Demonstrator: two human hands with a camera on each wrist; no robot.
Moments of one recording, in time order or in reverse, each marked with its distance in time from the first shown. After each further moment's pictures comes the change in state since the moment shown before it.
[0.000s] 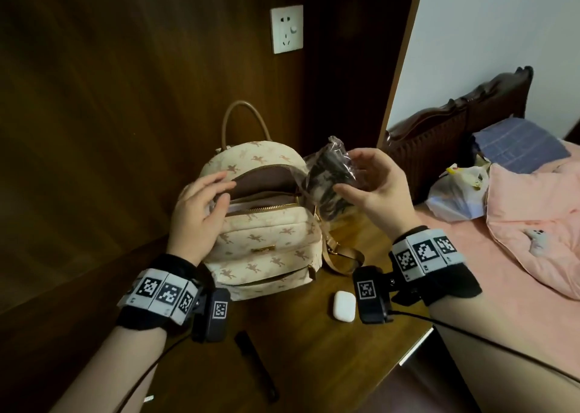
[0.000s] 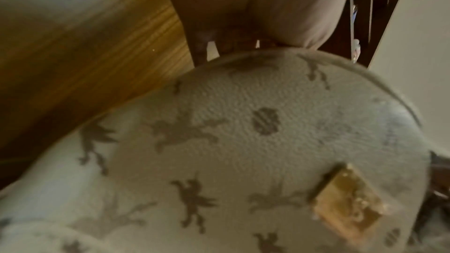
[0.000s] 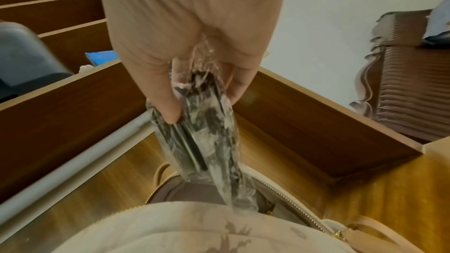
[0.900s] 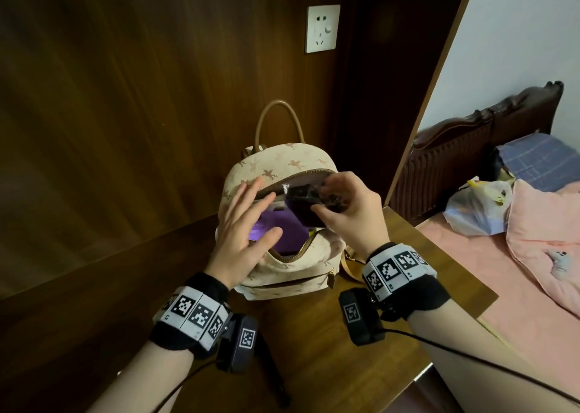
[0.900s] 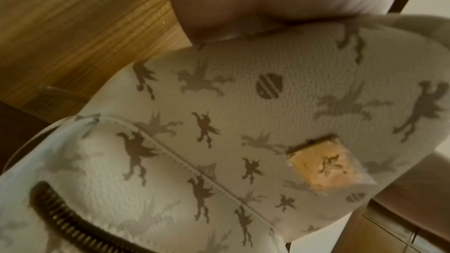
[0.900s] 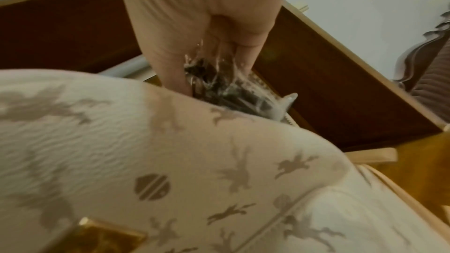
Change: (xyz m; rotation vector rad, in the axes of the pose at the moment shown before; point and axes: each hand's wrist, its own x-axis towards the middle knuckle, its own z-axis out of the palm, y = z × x) left_hand -0.031 -0.006 0.015 -0.104 -0.210 0.048; right_hand -0.002 0.018 0.075 -0.353 -0.029 -0.032
